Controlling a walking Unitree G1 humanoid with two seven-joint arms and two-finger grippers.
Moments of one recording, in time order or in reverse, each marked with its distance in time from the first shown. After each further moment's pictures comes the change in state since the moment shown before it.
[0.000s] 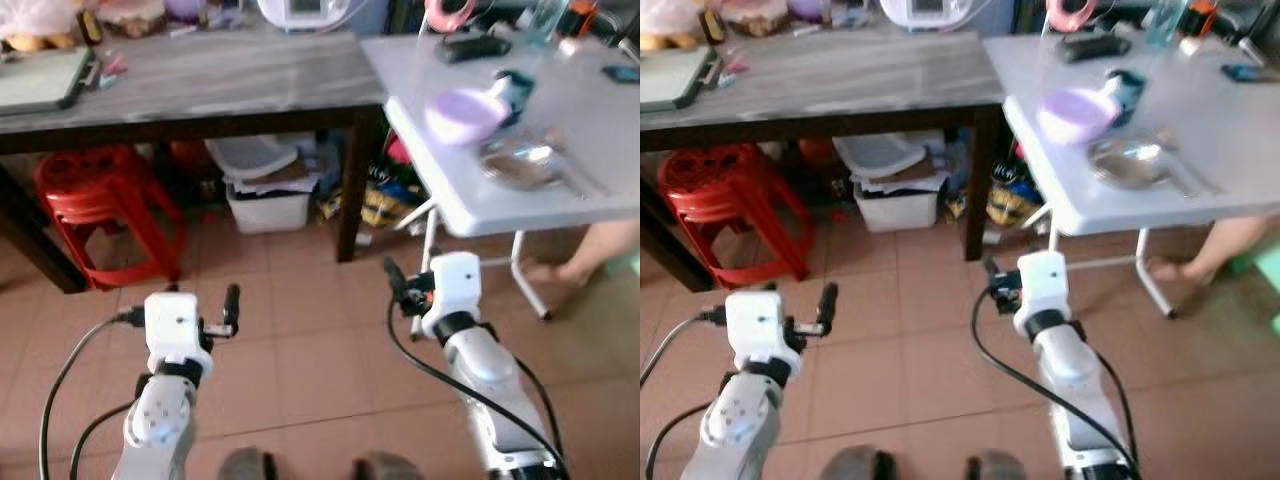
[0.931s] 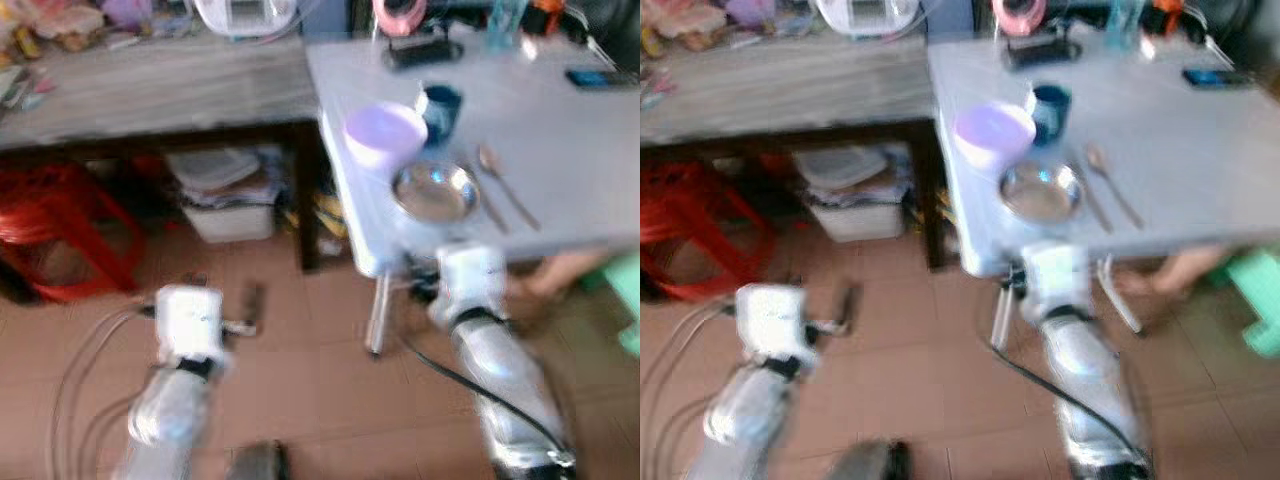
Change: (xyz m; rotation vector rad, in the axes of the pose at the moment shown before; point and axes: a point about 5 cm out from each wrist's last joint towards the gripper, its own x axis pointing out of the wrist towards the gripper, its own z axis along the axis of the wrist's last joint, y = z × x) left arm 0.000 -0.006 0.007 0.014 -0.020 -0.075; right arm 0.005 -0.001 0.015 -0.093 -0.070 -0.031
